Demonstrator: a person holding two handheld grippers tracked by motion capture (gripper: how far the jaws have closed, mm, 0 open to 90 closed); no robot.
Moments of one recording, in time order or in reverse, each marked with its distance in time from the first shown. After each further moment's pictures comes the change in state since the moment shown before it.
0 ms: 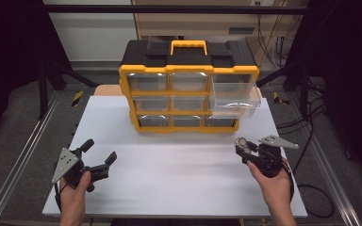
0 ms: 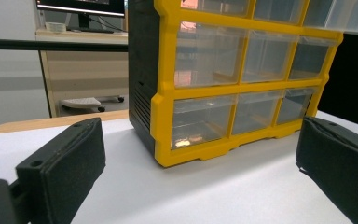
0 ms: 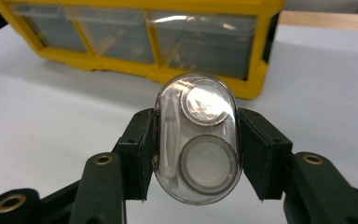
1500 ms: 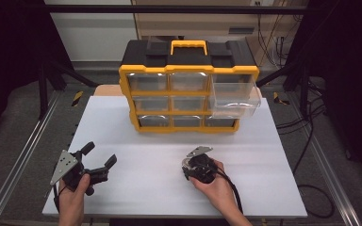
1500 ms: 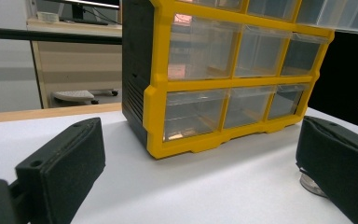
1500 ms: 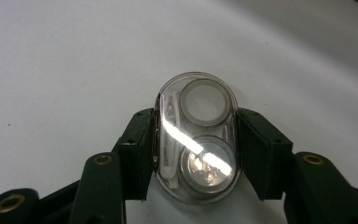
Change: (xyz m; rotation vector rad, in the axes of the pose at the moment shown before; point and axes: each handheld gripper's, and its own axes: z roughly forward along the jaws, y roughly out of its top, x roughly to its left) left arm -0.002 -0.003 -0.002 0.030 -0.021 -0.028; right arm 0.134 -0.037 0.117 0.345 0.130 -0.299
